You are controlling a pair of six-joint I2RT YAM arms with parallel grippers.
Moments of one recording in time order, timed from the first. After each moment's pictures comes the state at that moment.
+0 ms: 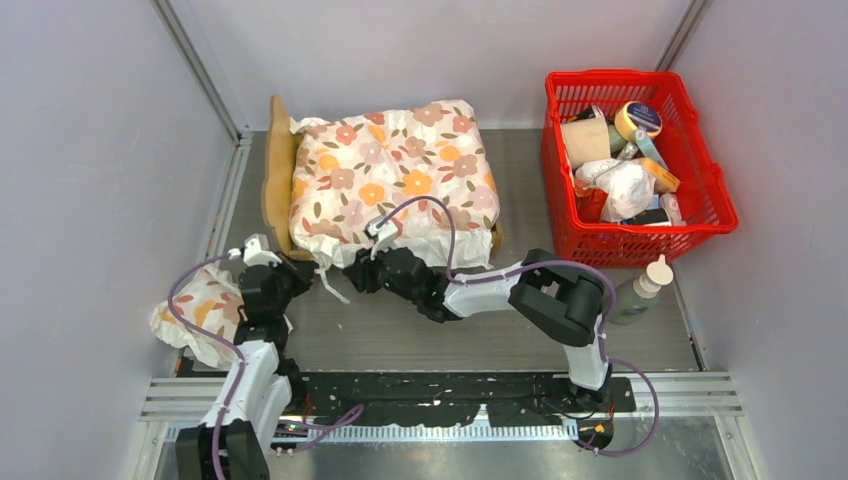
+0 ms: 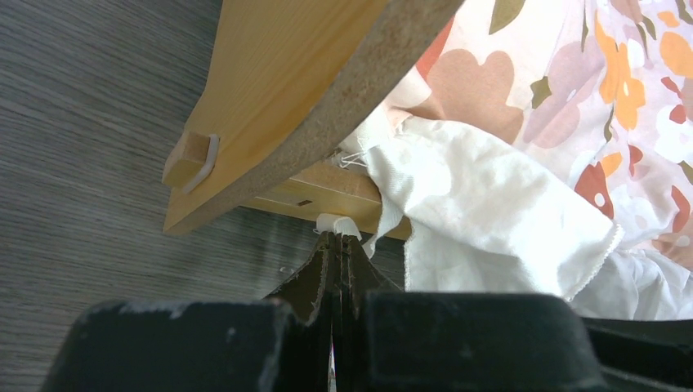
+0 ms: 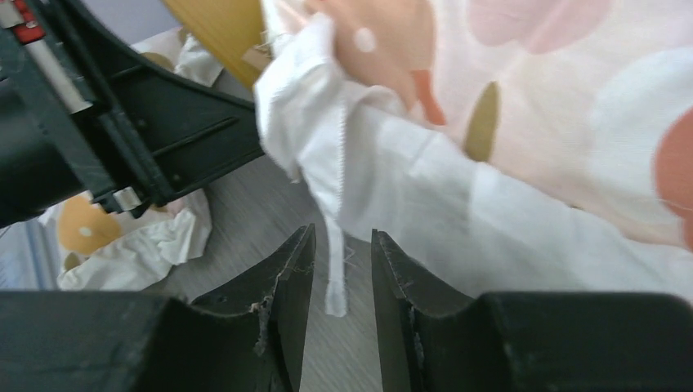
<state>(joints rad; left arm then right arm) 0.12 0.76 0.16 0.24 0.20 -0.58 1.10 1.95 1.06 0.67 0.18 0.44</state>
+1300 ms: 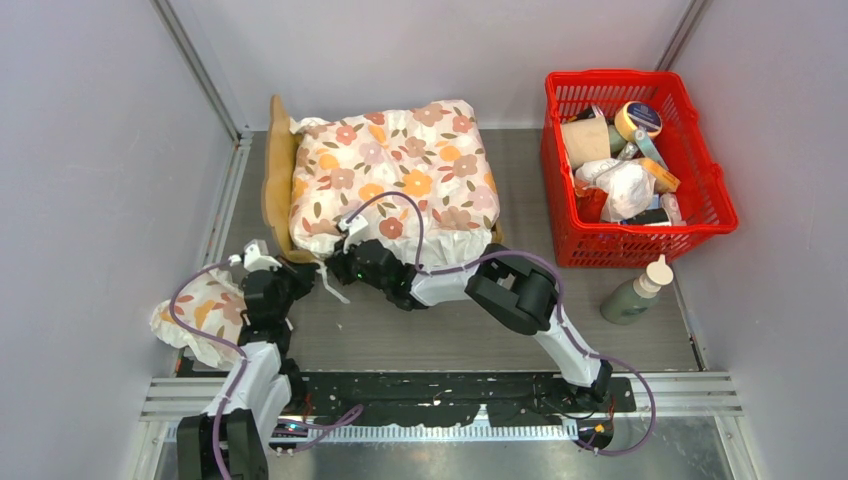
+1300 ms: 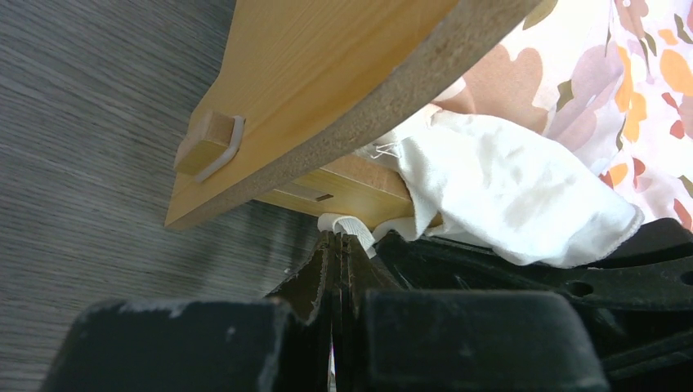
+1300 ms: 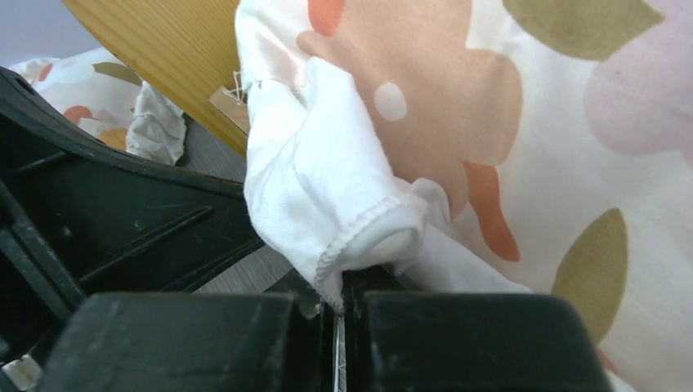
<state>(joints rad) 0.13 0.79 0.10 0.35 0.18 -0.63 1.09 2.24 1.38 0.64 0.14 0.39</state>
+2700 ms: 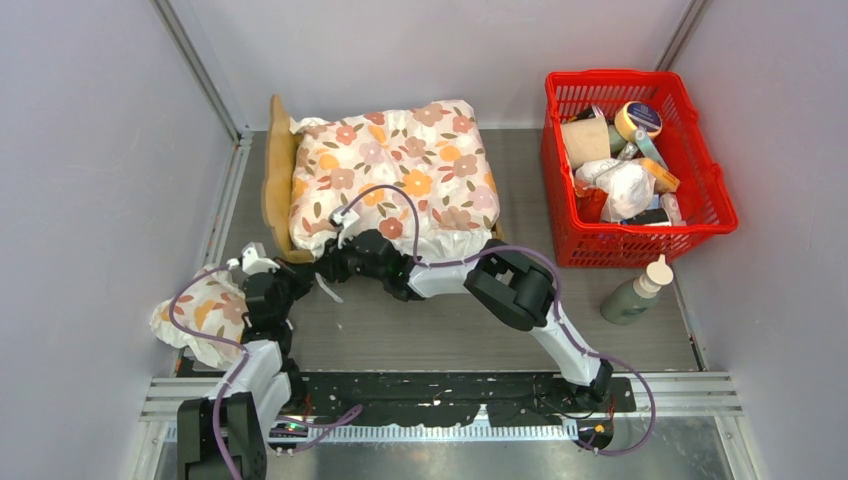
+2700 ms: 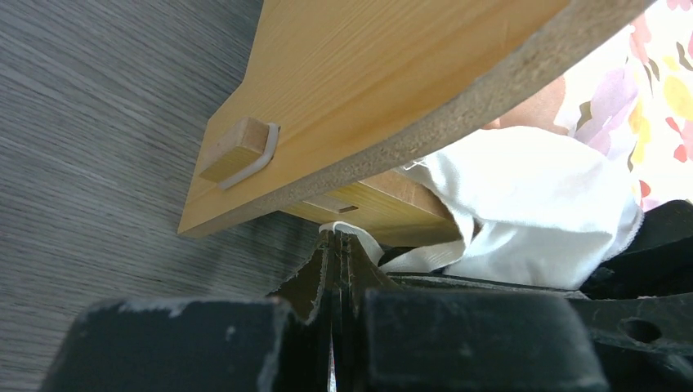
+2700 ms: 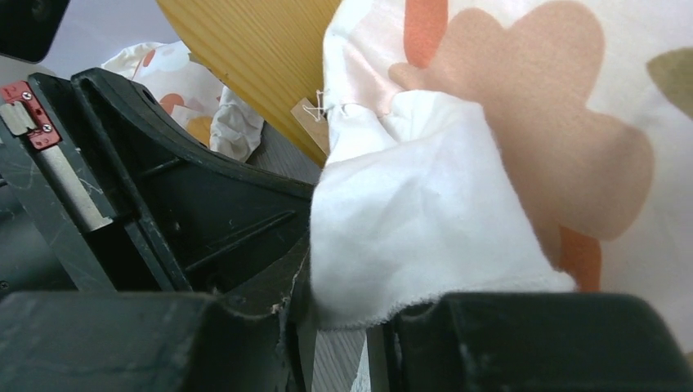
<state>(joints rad) 0.14 0.87 0.06 0.50 0.16 -0.66 1.06 2.27 1.46 0.64 -0.11 0.44</state>
